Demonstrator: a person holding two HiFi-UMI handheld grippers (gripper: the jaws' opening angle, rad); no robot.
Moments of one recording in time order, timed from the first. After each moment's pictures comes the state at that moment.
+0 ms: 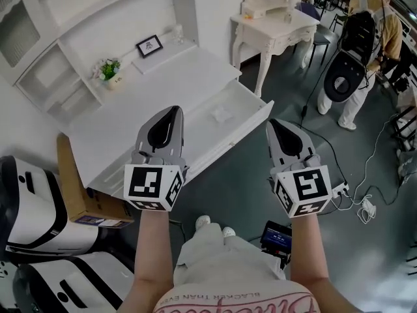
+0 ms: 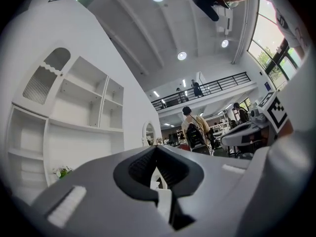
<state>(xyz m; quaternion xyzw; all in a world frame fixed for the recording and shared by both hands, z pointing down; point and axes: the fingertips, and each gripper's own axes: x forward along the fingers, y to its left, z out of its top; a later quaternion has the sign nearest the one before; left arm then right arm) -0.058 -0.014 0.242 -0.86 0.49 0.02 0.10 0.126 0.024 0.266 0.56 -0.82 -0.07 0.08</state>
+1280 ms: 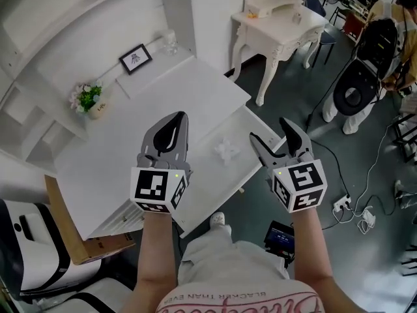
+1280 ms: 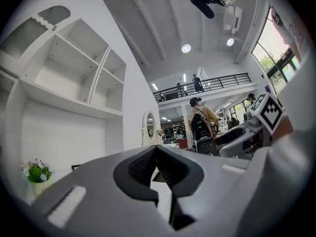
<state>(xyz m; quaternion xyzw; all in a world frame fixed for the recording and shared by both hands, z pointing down) -0.054 -0.261 0.294 -0.88 0.47 0.00 0.06 0.116 -0.227 0.333 0.55 -0.82 0.01 0.15</state>
